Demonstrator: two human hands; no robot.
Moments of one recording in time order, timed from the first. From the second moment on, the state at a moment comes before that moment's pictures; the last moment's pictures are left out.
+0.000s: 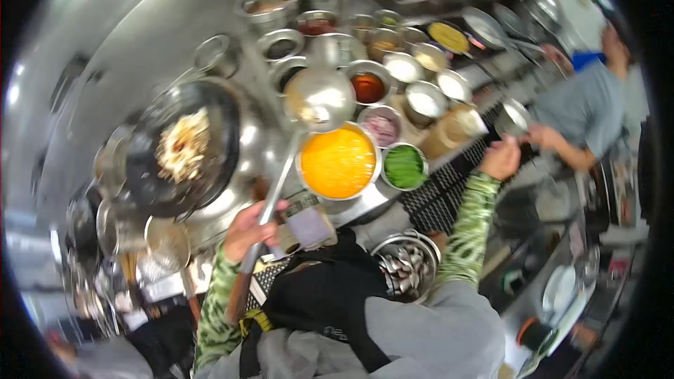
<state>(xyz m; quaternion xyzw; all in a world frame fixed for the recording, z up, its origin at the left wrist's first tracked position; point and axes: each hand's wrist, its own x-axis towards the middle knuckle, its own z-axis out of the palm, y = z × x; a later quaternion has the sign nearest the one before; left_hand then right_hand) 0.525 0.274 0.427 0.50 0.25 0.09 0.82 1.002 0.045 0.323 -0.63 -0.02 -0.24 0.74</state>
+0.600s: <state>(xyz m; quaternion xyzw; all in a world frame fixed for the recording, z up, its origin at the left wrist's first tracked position) 0.536 0.260 0.421 0.52 0.26 0.04 0.81 1.024 0.062 0.249 -0.79 -0.19 -0.03 0.58</state>
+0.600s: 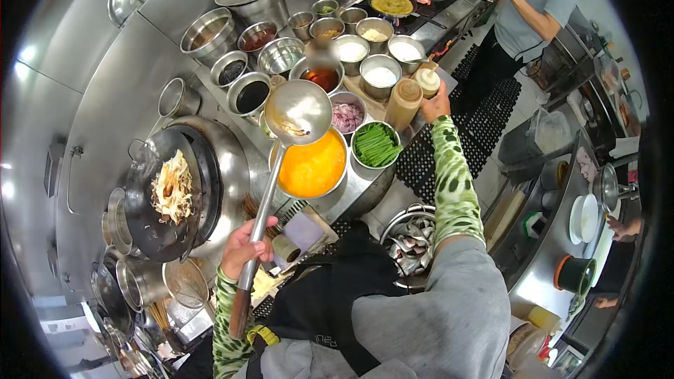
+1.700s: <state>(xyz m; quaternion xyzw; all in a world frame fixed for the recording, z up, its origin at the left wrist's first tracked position) 0.574 0.245 0.463 0.44 0.18 -0.10 0.88 0.863 0.028 0.466 -0.90 -0.44 0.01 -0.08</state>
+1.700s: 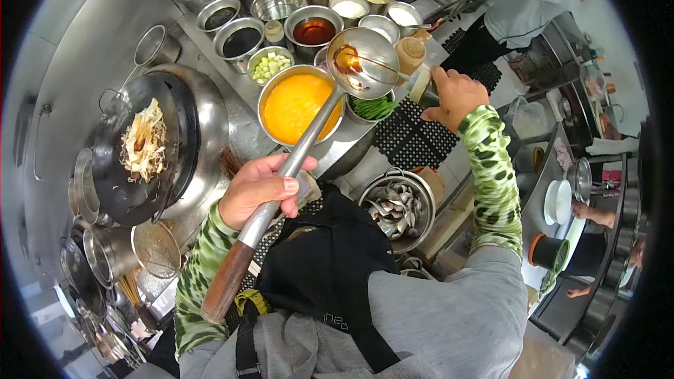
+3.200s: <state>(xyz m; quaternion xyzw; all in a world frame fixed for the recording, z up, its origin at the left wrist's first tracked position) 0.444 0.278 0.452 0.37 0.27 0.19 0.87 0.887 0.153 0.350 -0.65 -0.25 -0.22 0.68</state>
